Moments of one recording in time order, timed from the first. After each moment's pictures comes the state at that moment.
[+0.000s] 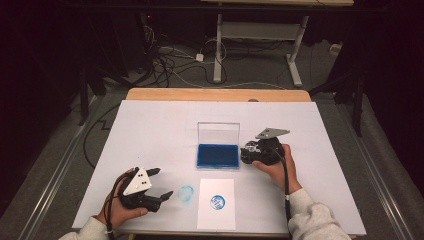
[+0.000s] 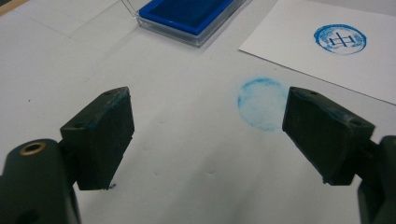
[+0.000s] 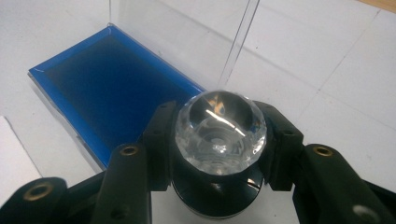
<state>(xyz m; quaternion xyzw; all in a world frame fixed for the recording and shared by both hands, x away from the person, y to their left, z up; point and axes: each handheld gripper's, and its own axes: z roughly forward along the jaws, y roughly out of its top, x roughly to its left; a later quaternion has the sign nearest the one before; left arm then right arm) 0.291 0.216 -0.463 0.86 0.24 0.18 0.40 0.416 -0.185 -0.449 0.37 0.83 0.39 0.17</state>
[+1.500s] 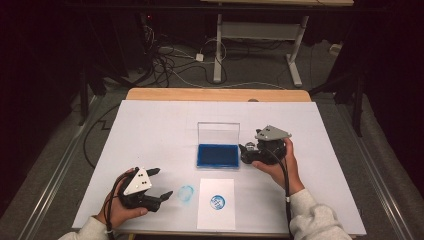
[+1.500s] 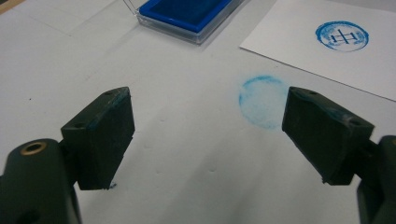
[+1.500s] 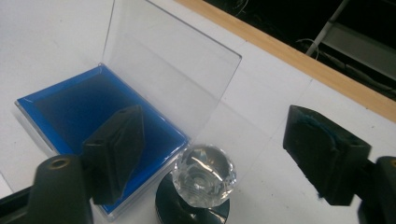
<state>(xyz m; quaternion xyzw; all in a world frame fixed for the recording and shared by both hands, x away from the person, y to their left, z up) 0.291 0.217 -0.463 0.87 0.24 0.18 0.40 0.398 -0.177 -0.421 0.32 0.81 0.40 0.28</state>
